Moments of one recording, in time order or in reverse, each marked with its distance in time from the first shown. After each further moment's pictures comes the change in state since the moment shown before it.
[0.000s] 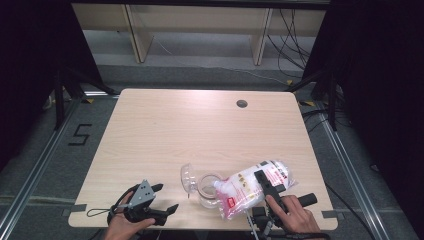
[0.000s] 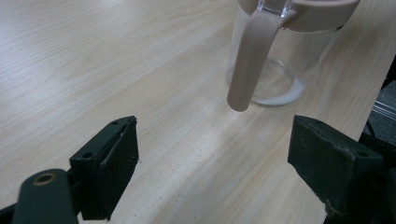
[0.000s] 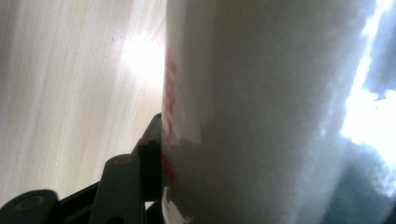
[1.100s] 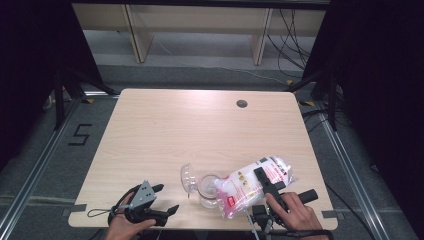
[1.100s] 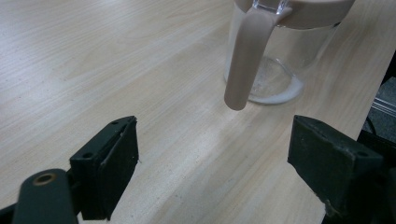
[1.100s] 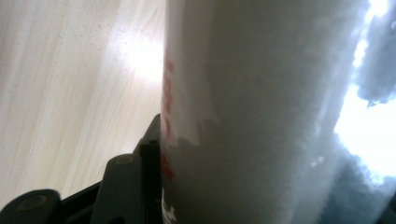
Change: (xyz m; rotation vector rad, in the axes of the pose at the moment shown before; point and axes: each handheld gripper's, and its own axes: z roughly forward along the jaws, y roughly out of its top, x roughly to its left) left arm -0.002 0.000 0.000 0.004 0.001 0.008; right arm -0.009 -0.002 0.000 -0.001 -0.022 -0.053
